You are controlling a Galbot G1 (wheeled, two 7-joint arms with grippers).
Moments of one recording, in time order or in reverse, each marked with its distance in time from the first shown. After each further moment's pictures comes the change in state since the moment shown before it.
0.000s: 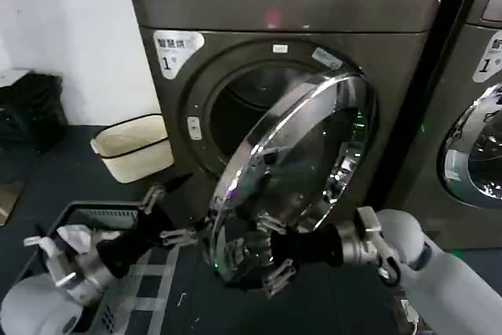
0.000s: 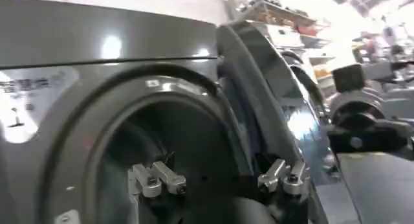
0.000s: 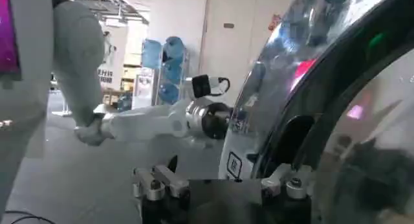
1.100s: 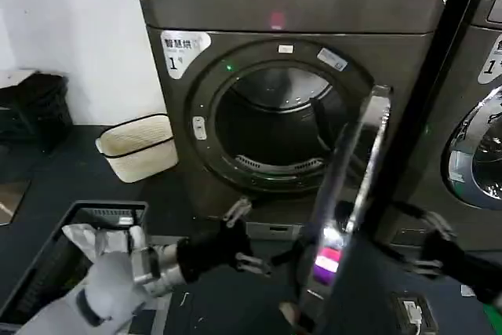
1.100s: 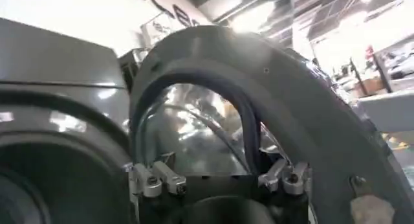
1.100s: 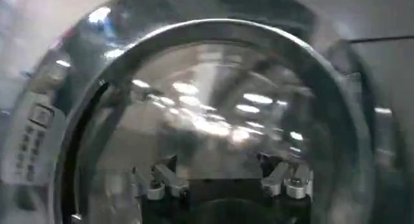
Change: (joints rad) left arm -0.446 -0.012 0.576 0.071 0.033 -0.035 0.047; right arm -0.921 0.173 1.146 0.022 -0.092 0.261 0.121
